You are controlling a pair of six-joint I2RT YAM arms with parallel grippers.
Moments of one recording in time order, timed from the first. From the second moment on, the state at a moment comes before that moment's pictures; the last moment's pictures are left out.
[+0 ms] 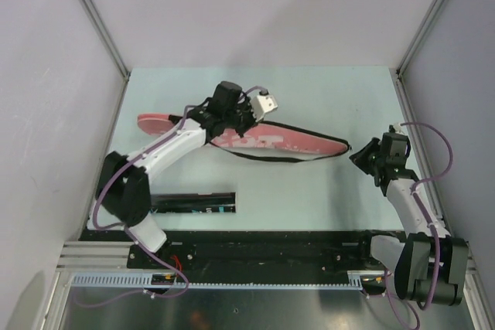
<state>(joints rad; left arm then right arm) -0.60 1.61 1.29 -0.33 0.32 0.55 -0.11 1.06 0.55 -0.20 -0.16 0.62</state>
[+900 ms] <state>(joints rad) -0.67 1.58 1.21 -0.18 0.28 0.33 -0.08 0.80 0.55 -0.35 -0.14 0.52</state>
